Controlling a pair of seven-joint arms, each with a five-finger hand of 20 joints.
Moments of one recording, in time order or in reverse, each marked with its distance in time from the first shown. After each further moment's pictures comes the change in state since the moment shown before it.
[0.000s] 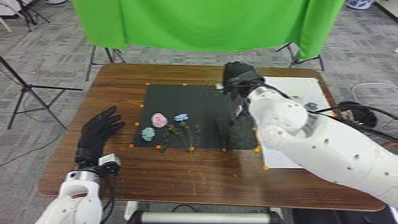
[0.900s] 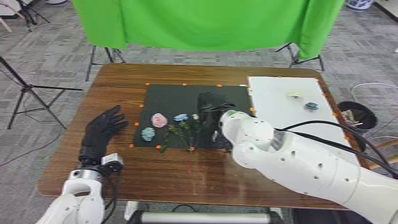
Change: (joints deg) left arm -1.0 0.0 0.9 0.6 0.6 -0.8 -0.1; right arm -3.2 -7.8 -3.8 3.5 3.8 -3.7 0.1
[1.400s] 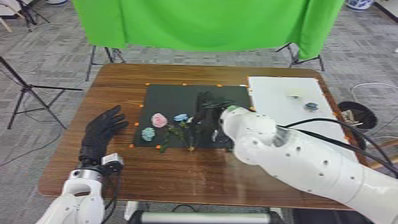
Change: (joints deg) left arm 0.0 0.0 0.0 0.0 0.0 -0.2 -0.2; right arm -0.9 0.5 4.1 -2.5 3.2 -5.8 -0.1
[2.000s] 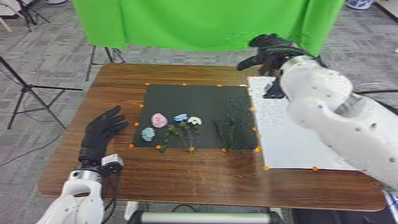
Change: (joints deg) left arm 0.6 0.0 -0.2 -0.5 0.0 0.1 -0.1; right arm -1.0 12.9 21.0 -6.9 -5.5 -5.6 6.2
